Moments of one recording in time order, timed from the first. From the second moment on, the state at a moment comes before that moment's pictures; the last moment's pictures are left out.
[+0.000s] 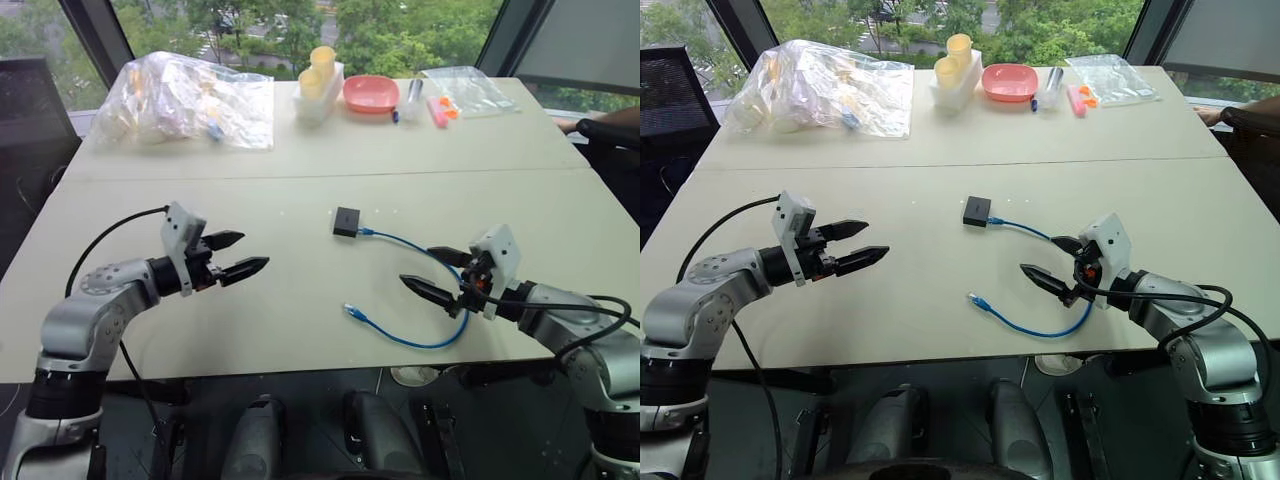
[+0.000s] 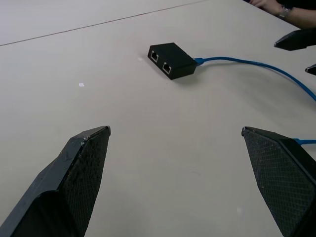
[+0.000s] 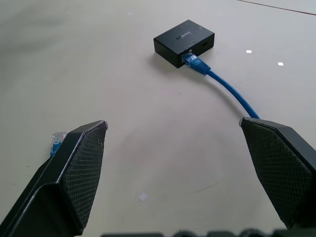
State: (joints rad) left arm -0.29 0.66 0.12 -0.16 -0.61 0.66 -0.84; right arm -0.09 -0.69 -0.16 -0.37 0.56 0.67 0.70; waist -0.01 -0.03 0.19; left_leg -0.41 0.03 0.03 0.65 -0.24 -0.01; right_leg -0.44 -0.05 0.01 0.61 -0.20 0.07
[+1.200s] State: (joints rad) left arm -0.48 0.78 0.05 -0.06 -0.63 0.73 -1.14; right arm -0.65 -0.60 0.15 0.24 0.25 0.41 0.88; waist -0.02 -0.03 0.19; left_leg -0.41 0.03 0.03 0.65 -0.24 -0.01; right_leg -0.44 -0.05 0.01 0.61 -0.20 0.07
